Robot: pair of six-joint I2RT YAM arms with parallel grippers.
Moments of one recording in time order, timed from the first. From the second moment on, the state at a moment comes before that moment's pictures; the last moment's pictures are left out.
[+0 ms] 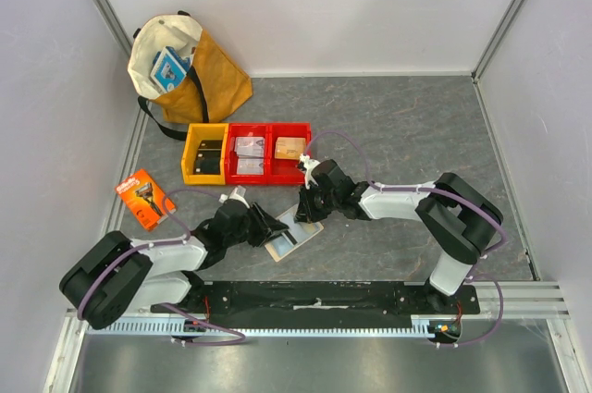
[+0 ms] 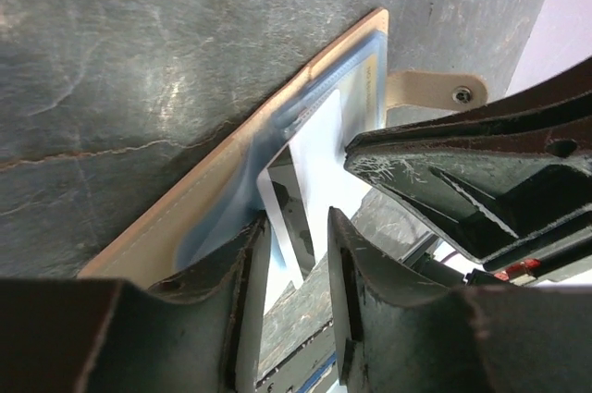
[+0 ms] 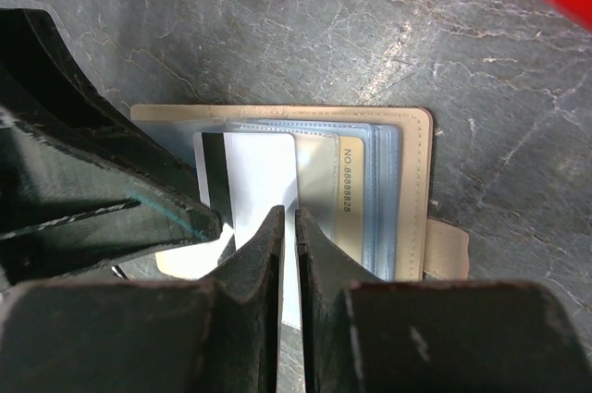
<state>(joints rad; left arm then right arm) -0.68 1.19 0.15 0.41 0.14 -1.28 0.84 1.73 0.84 0.09 -0.27 0.51</state>
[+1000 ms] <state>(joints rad) -0.68 0.49 0.07 -0.07 0.05 -1.24 0.79 1.70 0.84 0.05 -0.30 0.52</state>
